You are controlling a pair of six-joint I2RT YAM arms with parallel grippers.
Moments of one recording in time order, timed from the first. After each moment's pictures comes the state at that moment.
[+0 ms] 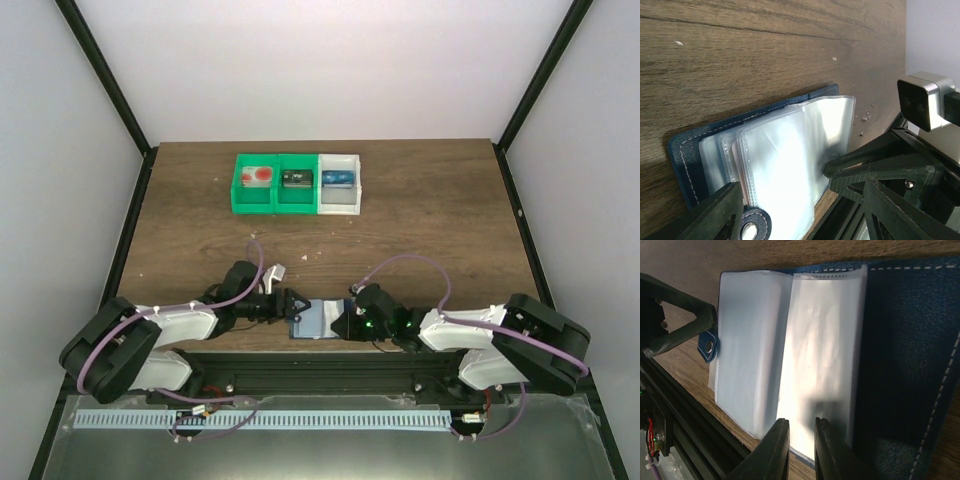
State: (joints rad) left arm -0.63 1.32 0.29 0.34 0.61 -0.89; right arm 1.00 1.32 0.33 0.21 -0.19 0.99
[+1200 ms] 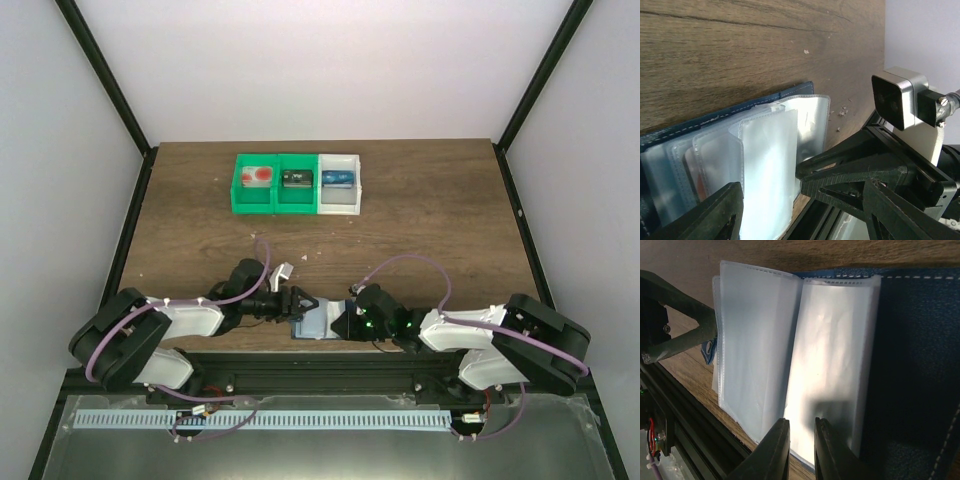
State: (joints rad) left arm -0.66 1.40 0.32 0.45 0.67 -0.97; right arm 1.00 1.32 0.33 0.22 -0.19 0.99
